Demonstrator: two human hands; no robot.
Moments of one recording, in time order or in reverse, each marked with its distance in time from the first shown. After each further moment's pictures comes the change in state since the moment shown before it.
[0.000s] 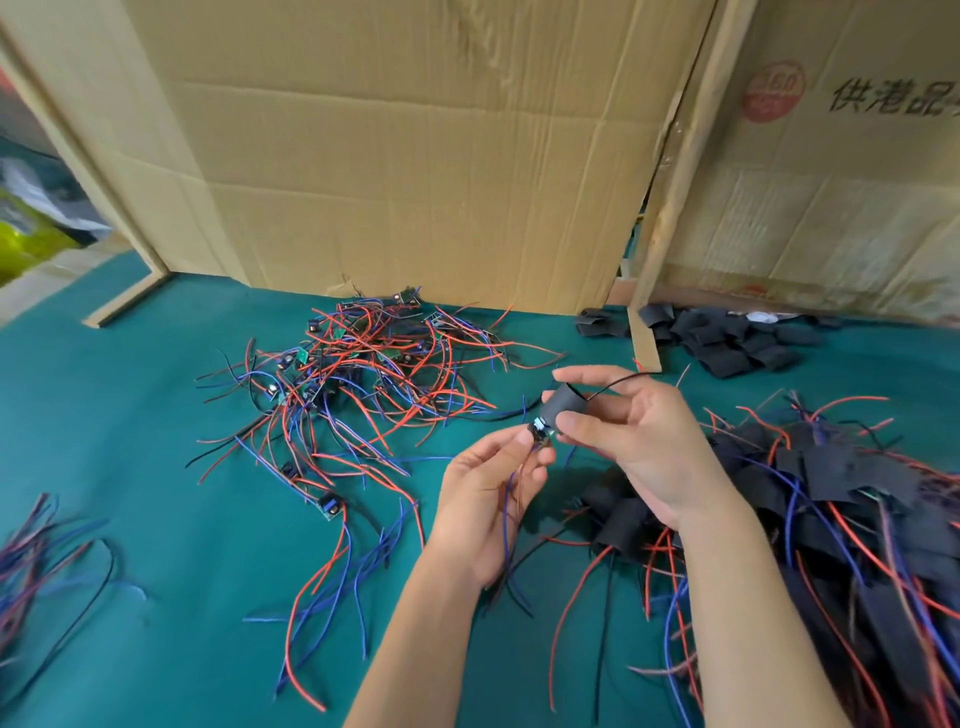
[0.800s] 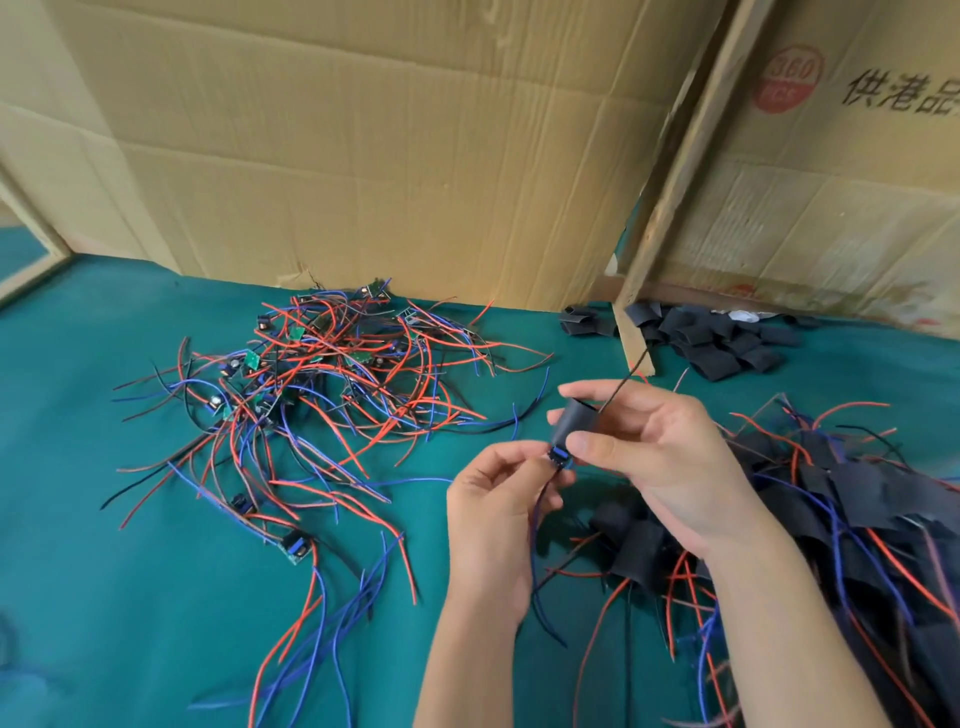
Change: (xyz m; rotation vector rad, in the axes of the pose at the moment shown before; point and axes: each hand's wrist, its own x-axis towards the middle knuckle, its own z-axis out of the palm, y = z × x) left_hand 0.011 -0.008 0.007 0.159 0.065 0.102; right_hand 0.002 -0.005 0.003 -0.085 0.033 0.008
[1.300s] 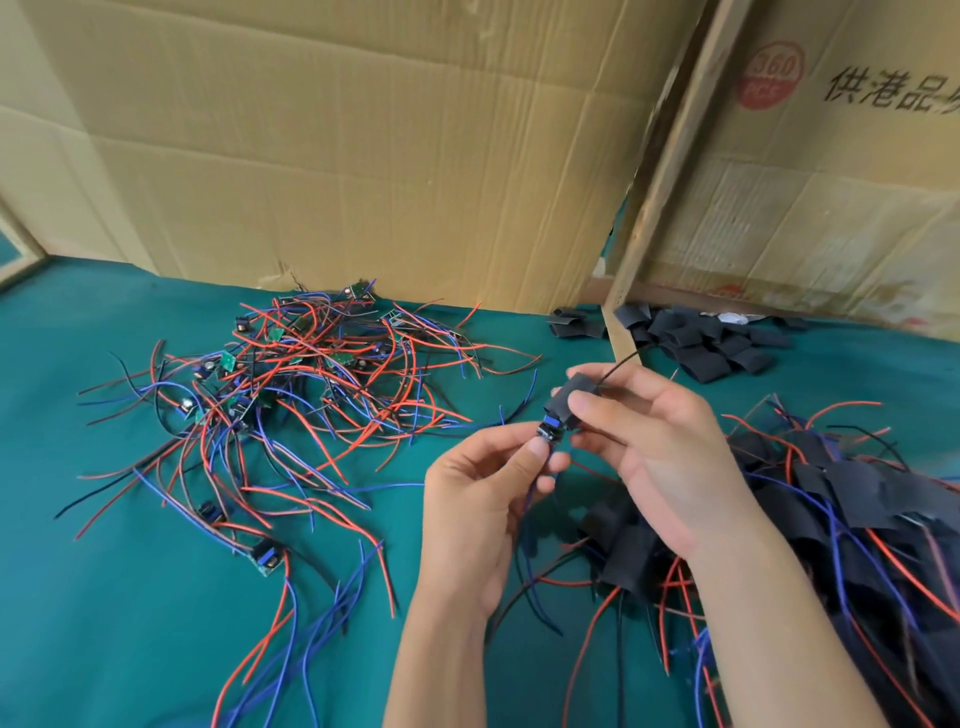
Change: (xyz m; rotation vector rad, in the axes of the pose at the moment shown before) left_hand 0.006 0.007 0.000 -0.027 -0.160 0.080; right_hand 0.003 0.000 0.006 0.201 0.217 0.035
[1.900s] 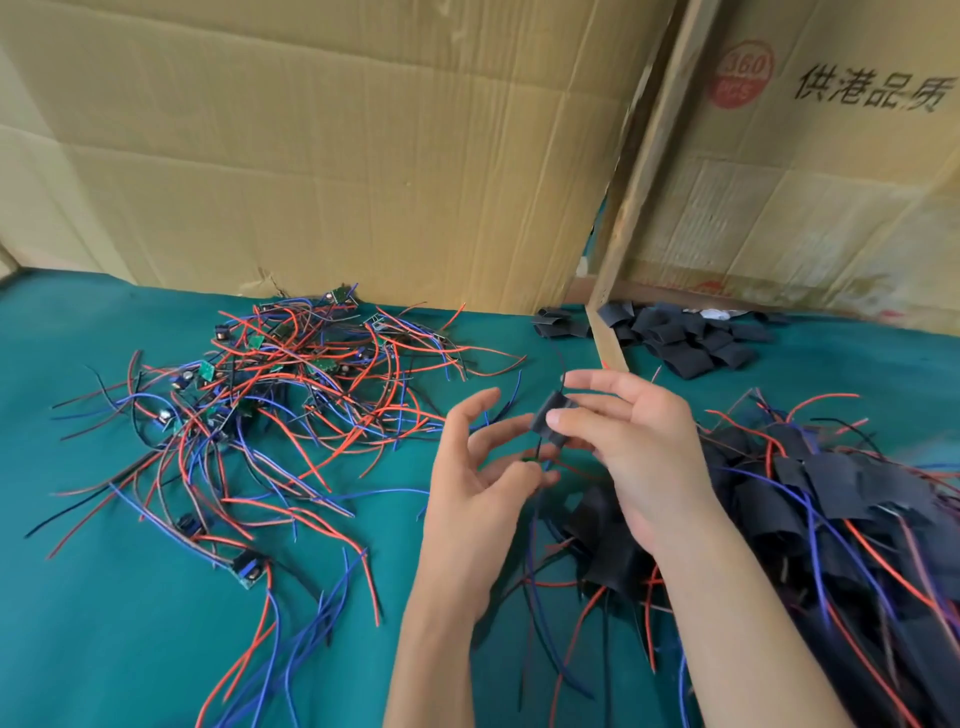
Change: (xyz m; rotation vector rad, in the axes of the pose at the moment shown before) left_hand 0.002 -0.008 -0.003 0.271 -0.076 0.103; right_hand 0.004 0.007 0.004 -0.247 0.201 0.023
